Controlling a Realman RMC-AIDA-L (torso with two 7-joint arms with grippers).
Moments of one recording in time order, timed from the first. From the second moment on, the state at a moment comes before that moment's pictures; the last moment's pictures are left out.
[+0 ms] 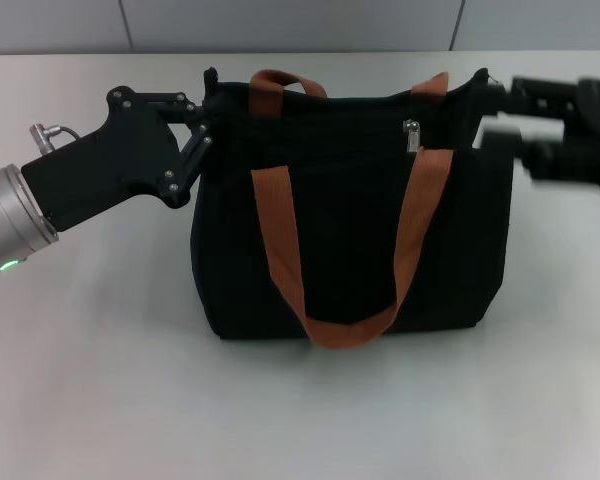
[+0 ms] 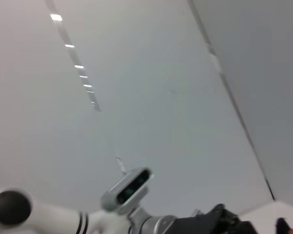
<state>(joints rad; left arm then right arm) -0.54 -2.07 0.63 0.37 1.62 1.62 -0.64 0.53 1.98 -0.74 -0.73 -1.66 -1.94 1.59</state>
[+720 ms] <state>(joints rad) -0.52 -2.06 0.64 0.38 1.63 1.57 -0.76 0.41 2.04 -0.73 -0.57 -1.90 -1.93 1.00</state>
